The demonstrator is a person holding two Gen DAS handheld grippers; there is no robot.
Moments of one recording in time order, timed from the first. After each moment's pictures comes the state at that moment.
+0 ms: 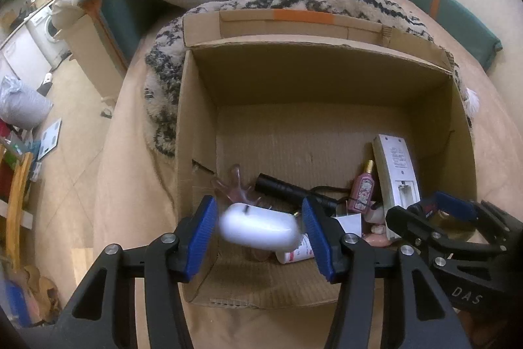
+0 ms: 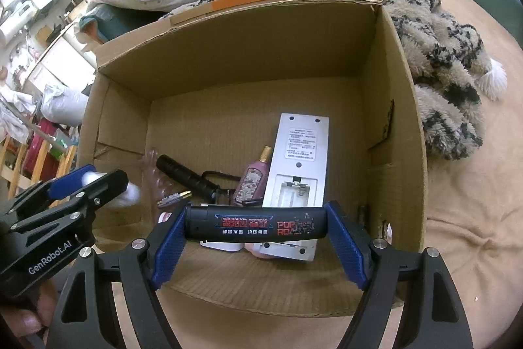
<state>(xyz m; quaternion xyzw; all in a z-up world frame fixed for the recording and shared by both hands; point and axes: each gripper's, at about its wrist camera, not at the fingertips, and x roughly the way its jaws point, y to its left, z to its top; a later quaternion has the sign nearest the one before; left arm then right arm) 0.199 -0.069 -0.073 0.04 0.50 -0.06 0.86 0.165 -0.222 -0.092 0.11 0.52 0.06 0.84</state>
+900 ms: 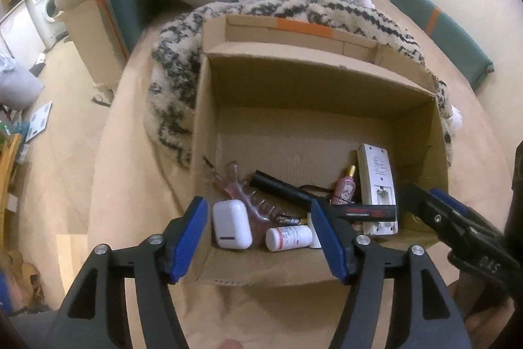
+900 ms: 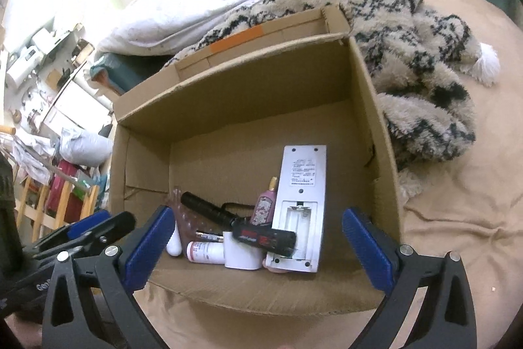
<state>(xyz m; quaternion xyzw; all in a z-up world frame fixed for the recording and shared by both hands) 0.188 -0.048 -0.045 -0.01 0.51 -0.07 0.86 0.151 -0.248 -0.061 0.19 0.46 0.07 0.87</state>
